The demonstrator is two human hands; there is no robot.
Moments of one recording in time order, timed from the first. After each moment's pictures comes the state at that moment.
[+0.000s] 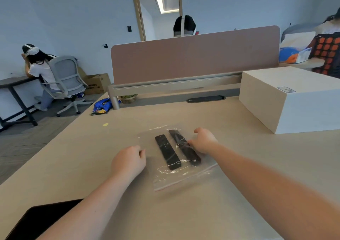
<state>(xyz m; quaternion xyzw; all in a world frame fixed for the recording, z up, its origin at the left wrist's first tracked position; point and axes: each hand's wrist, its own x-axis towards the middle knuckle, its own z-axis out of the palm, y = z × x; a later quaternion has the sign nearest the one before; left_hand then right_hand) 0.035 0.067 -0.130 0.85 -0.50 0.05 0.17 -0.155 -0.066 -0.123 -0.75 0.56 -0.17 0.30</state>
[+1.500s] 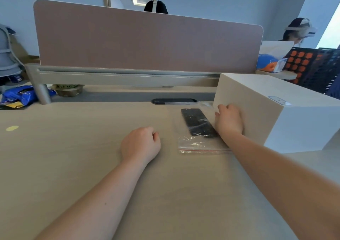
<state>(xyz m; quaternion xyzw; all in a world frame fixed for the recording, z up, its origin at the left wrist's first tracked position) -0.047 -0.128 -0.158 0.77 -0.57 0.05 0.28 -0.263 -0.262 -0.142 -0.69 0.67 -0.25 -0.08</state>
